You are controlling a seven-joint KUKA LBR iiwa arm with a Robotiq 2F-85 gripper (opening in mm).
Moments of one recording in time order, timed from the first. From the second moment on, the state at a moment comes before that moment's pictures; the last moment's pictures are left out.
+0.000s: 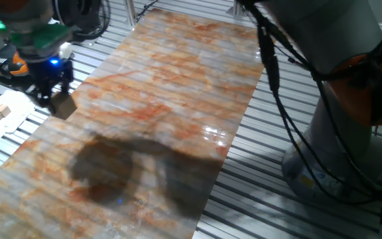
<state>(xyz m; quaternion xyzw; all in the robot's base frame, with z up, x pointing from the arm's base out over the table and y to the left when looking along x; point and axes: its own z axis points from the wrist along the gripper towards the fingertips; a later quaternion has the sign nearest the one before) 0.667 0.238 0.198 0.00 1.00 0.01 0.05</state>
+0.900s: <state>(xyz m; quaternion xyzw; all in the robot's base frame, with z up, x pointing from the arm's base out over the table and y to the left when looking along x) 0.672 0.304 0.194 0.03 1.00 0.01 0.03</state>
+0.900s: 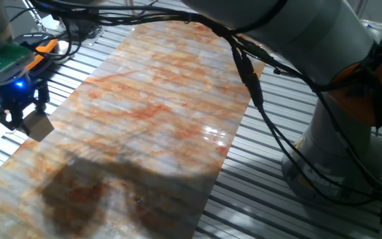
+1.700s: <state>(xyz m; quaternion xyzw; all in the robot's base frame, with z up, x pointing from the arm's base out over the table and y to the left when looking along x) 0.671 0.303 0.190 0.03 1.00 0.01 0.03</state>
